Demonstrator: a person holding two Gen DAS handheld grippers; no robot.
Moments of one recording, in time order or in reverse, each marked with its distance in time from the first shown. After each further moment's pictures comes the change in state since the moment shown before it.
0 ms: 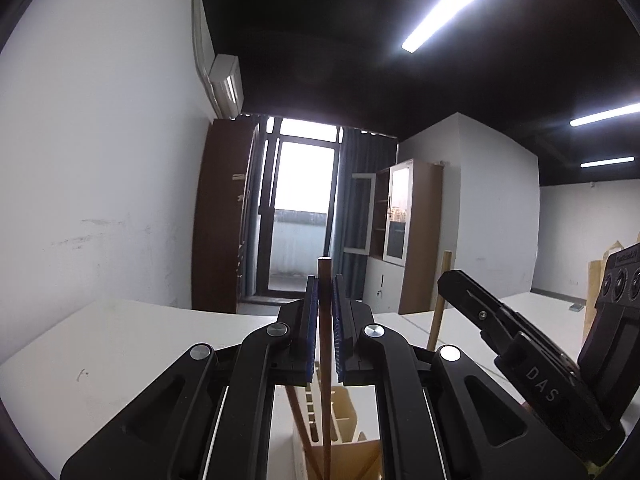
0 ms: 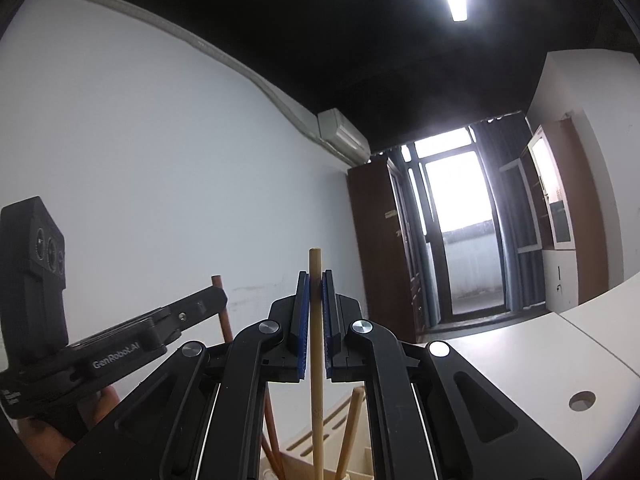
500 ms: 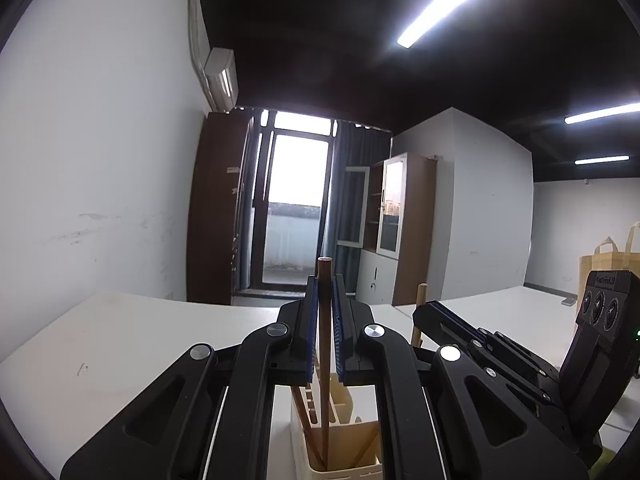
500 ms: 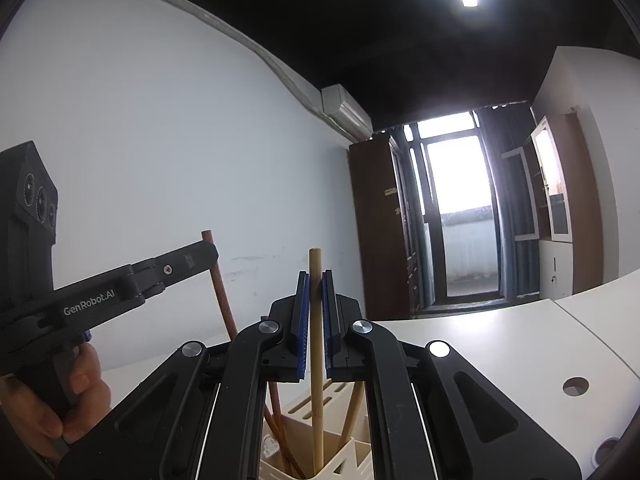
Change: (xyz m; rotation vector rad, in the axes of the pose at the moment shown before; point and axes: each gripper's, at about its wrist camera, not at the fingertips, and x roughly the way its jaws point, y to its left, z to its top) left arm -0.008 0.012 0.000 -0.003 0.033 -0.022; right arm 0.003 0.007 -0.011 -0.033 0.094 -0.014
